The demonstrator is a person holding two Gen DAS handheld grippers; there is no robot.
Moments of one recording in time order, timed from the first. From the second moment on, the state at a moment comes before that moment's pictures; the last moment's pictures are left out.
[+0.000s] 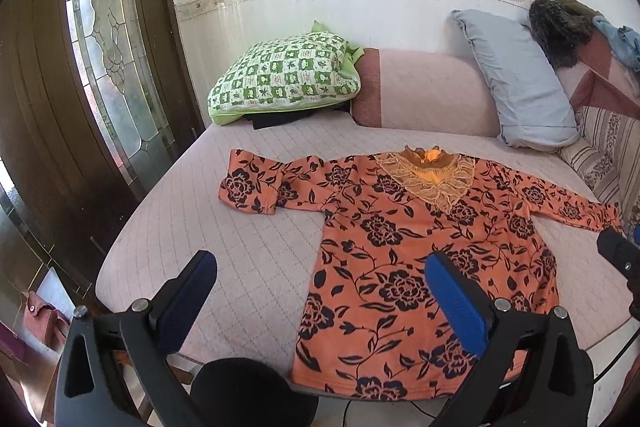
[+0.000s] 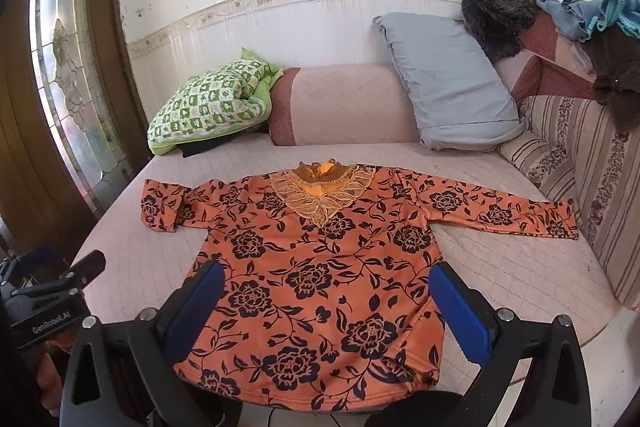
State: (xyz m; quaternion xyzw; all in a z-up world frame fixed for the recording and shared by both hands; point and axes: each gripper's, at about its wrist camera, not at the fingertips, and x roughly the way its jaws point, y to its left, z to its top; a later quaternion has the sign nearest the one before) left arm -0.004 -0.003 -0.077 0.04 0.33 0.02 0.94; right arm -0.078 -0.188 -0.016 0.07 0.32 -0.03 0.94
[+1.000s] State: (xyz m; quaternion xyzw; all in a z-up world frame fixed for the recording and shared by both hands) left arm 0.153 -0.124 -0.169 0.09 0.46 -0.01 0.88; right arm -0.020 -0.628 -0.205 0.42 0.30 -0.21 0.83
